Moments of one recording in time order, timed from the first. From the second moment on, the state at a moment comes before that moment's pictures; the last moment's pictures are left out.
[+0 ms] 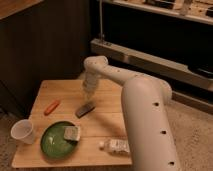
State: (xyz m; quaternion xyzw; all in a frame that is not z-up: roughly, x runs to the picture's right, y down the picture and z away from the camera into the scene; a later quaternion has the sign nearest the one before) arm -0.121 0.061 0.901 -0.06 -0.42 -0.78 0.46
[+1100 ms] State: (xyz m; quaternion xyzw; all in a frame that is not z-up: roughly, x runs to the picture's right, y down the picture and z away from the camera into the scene) arm -0.159 0.080 0.920 -0.05 -0.43 -0.81 0.39
